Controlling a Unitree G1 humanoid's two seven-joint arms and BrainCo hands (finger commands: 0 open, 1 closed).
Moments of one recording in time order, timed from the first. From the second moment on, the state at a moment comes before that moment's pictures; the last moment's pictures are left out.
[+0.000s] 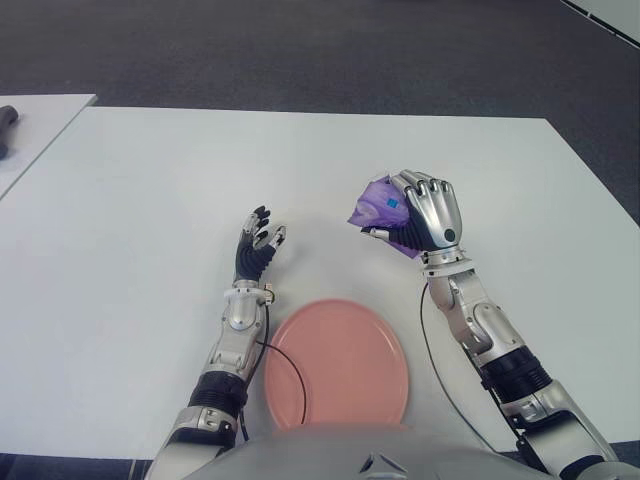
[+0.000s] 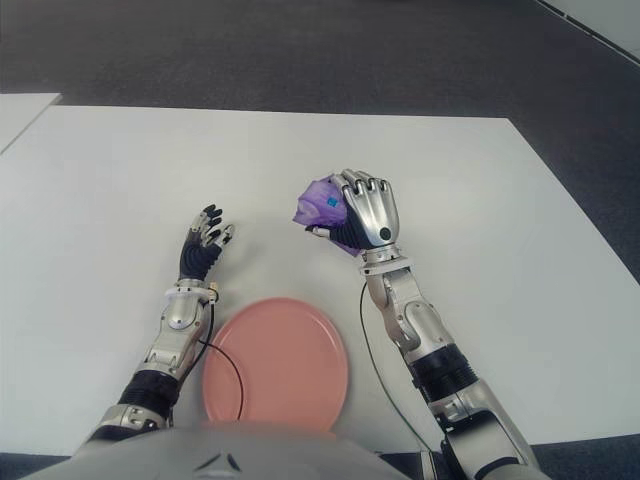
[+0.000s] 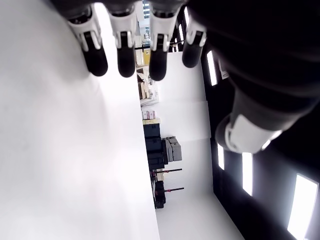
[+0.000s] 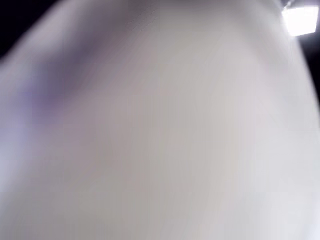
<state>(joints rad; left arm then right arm) -0.07 -0.03 -0.01 0.48 0.14 -0.37 0.23 -0.19 -0.46 0.38 -0.03 -0.99 0.00 -0.56</state>
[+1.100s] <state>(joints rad) -0.07 -0.03 -0.01 0.48 0.13 -0.37 0.23 -0.08 -0.45 0.31 -0.34 -0.98 -0.22 -0.44</state>
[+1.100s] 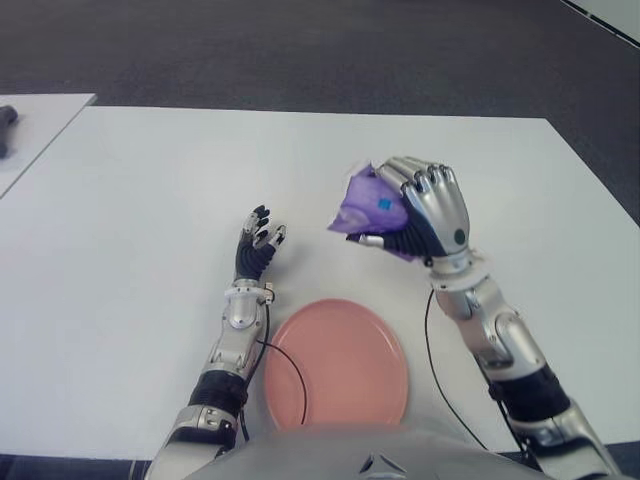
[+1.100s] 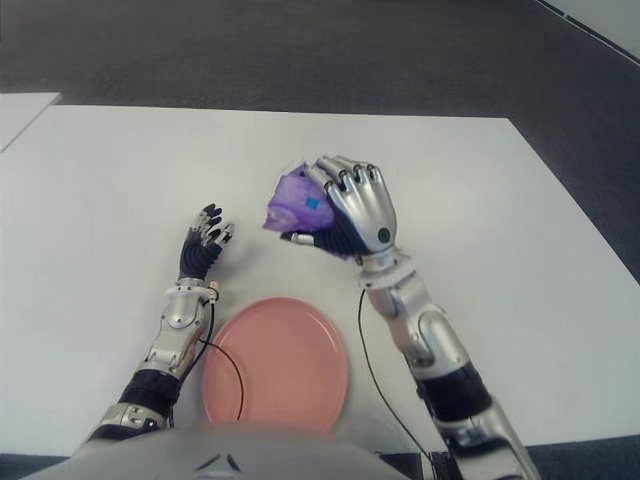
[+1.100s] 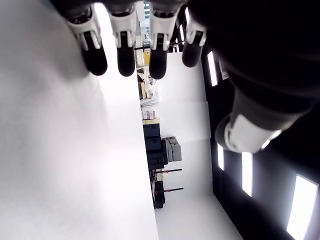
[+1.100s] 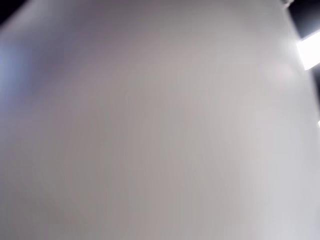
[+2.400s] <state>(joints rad) -0.07 -0.04 -0.02 0.47 0.14 -0.36 0.23 0.11 -0.54 0.37 -0.39 -0.94 -0.50 -0.11</state>
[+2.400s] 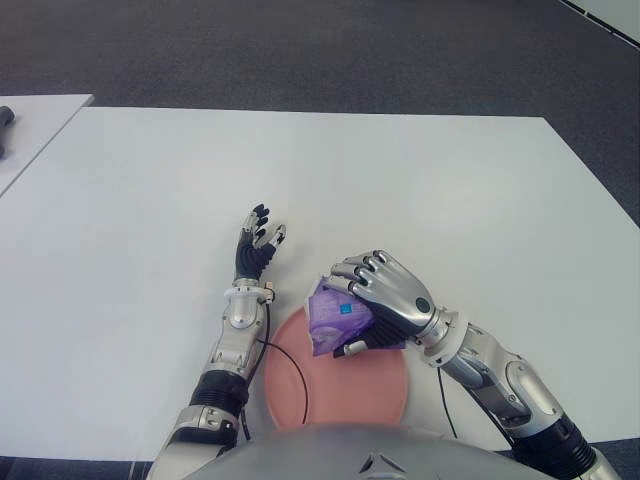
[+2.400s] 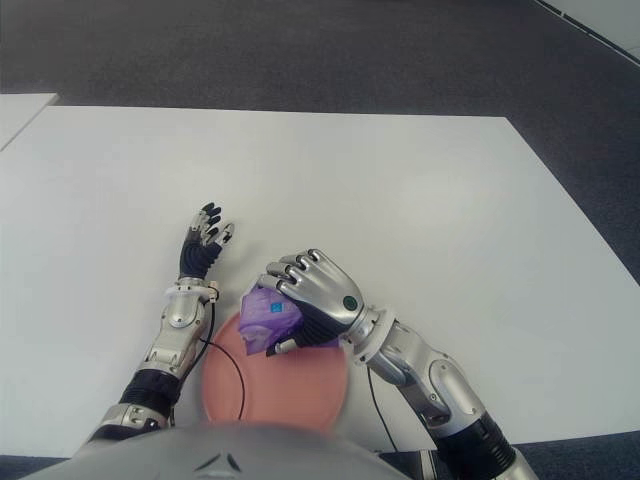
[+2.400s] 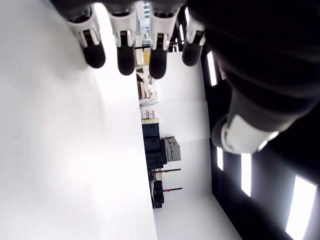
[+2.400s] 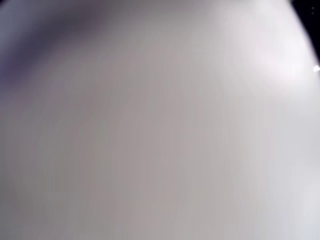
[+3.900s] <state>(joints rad) -0.07 -0.04 -0.02 0.46 0.14 -0.35 0.23 0.10 -0.42 0.48 -0.32 -1.02 -0.59 -0.21</state>
